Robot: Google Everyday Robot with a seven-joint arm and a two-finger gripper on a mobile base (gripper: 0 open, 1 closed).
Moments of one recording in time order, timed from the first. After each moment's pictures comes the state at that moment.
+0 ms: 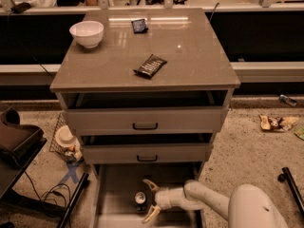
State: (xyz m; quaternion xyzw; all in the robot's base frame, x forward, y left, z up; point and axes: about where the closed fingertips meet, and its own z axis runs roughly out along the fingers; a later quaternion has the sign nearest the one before) arm 0.497 0.041 0.207 -0.57 0.56 0.40 0.45
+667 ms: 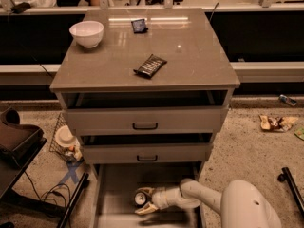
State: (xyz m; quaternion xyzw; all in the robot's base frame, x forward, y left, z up) arm 0.496 0.056 0.193 -0.59 0.56 0.41 0.42
